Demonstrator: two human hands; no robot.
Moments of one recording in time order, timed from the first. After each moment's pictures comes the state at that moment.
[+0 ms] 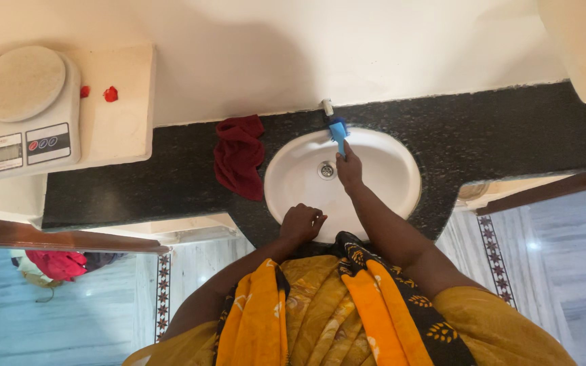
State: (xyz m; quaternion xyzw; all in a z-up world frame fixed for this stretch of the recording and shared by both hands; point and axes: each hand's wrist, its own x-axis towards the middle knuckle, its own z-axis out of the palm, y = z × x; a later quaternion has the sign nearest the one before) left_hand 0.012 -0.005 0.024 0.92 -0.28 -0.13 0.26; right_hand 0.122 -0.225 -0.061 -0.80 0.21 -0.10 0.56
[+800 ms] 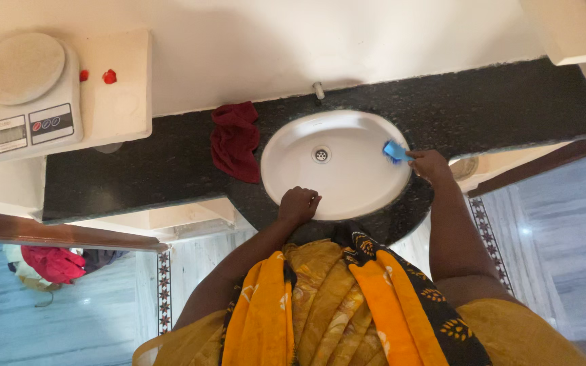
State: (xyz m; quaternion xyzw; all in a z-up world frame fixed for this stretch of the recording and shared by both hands) left_hand -0.001 0.001 0.012 0.91 -0.31 -0.05 0.27; right_hand -0.012 -0.410 0.041 -0.88 0.31 0.13 0.33
